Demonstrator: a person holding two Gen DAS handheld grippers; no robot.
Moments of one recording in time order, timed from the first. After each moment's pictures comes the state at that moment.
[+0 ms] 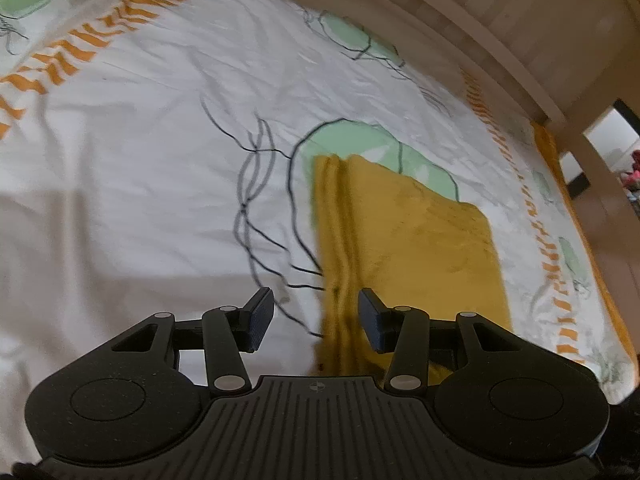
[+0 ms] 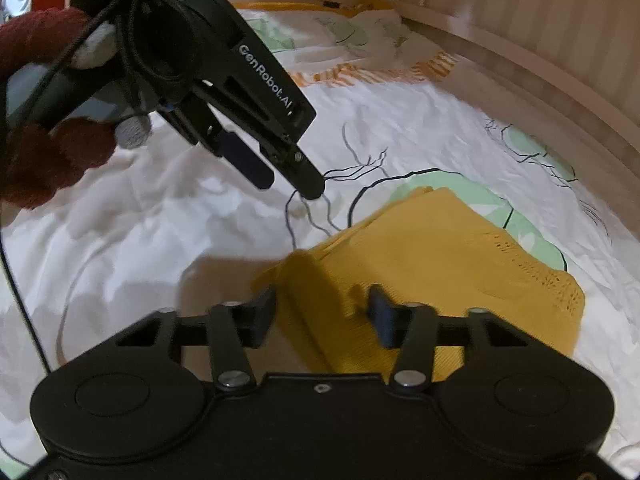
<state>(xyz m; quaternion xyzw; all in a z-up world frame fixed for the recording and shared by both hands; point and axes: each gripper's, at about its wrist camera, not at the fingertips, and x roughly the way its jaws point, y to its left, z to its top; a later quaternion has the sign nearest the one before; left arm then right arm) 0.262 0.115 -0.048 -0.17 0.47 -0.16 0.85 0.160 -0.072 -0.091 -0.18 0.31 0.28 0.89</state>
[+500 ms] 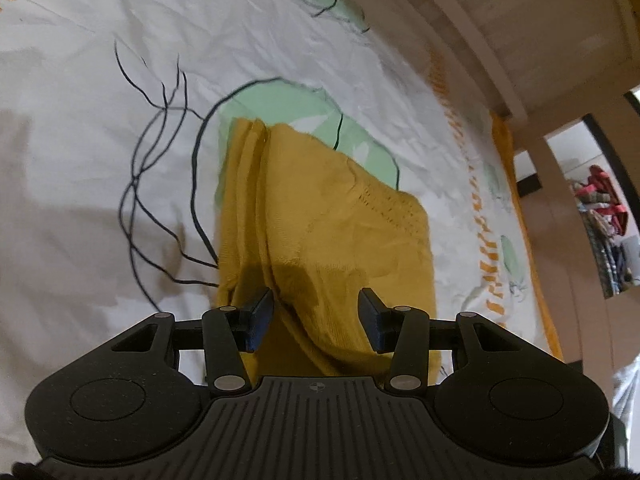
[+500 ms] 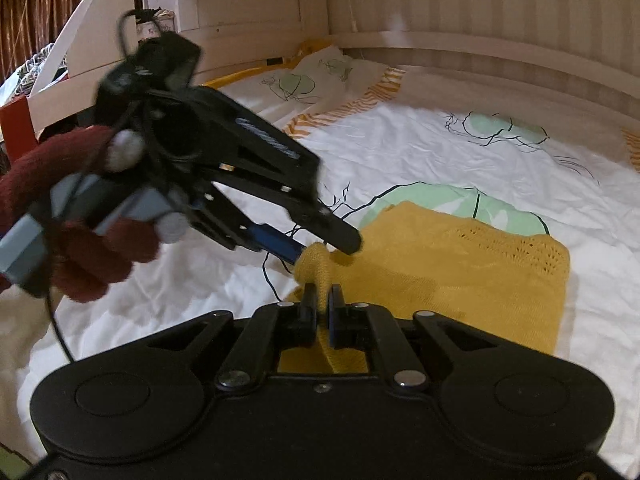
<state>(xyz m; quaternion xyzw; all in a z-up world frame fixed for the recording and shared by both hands) 0.303 0.077 -0.062 -0.25 0.52 -0.23 0.79 0.156 -0.125 -0.071 -0.01 0.29 0.27 0.92</state>
